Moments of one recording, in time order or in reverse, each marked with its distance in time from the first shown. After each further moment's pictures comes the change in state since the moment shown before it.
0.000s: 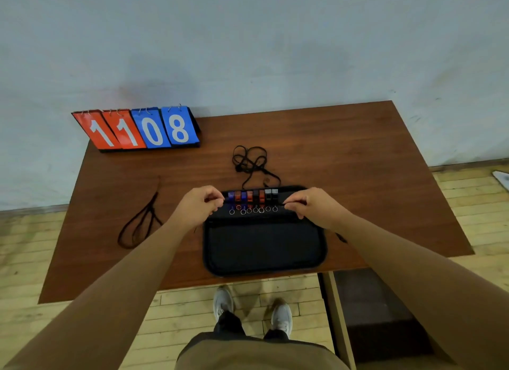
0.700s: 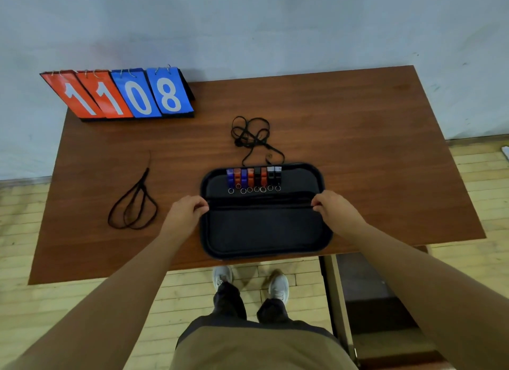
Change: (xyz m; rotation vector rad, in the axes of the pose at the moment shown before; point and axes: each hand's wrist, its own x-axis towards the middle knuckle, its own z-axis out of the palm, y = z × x) left_hand 0.002 -0.096 0.051 0.197 0.043 -0.050; right_hand 0.006 0.092 0.054 -0.273 -0.016 0.240
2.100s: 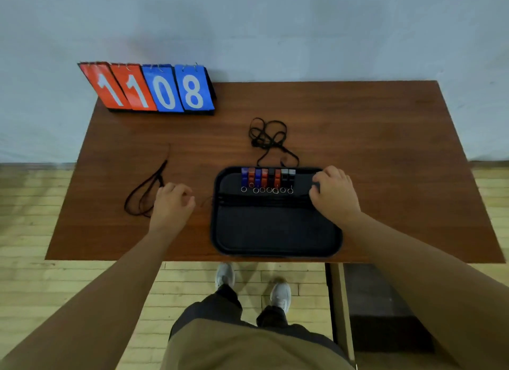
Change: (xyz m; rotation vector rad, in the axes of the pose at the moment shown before) left_hand -0.022 -0.030 -0.024 0.037 0.255 -0.110; right_hand 0.016 -0.052 -0.021 -0.127 0.371 -0.096
